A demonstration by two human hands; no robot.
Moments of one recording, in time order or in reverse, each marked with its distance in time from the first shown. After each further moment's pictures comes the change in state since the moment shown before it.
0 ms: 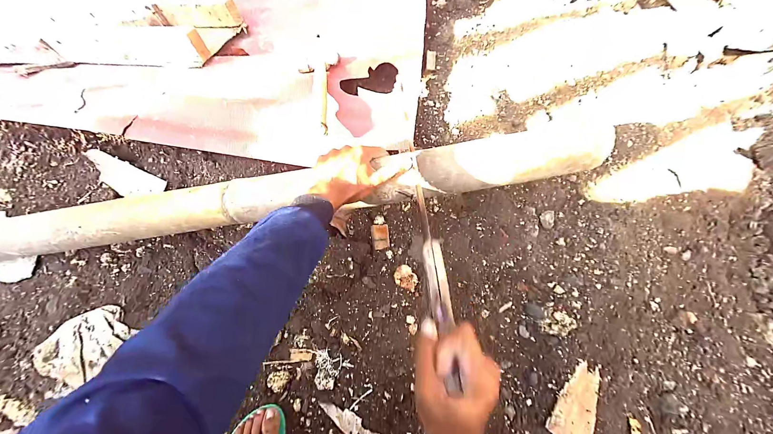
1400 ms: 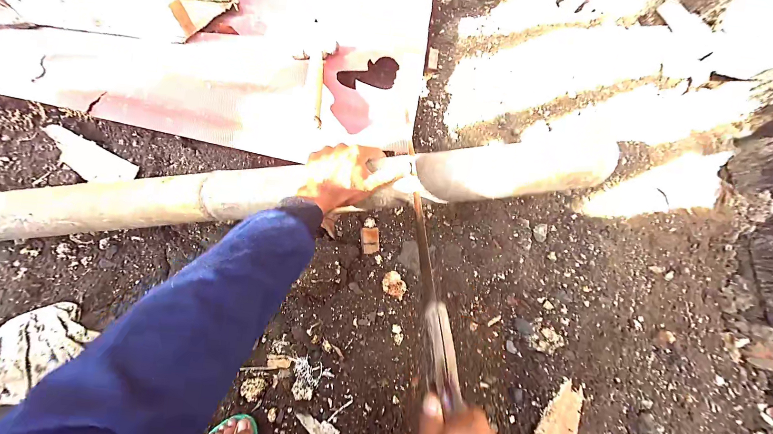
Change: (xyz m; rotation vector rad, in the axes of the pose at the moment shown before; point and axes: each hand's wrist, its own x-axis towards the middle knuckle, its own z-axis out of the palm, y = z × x) left_hand -0.003 0.001 0.000 -0.032 0.024 0.007; right_hand -0.028 -0.001 -0.032 -0.005 -0.042 0.032
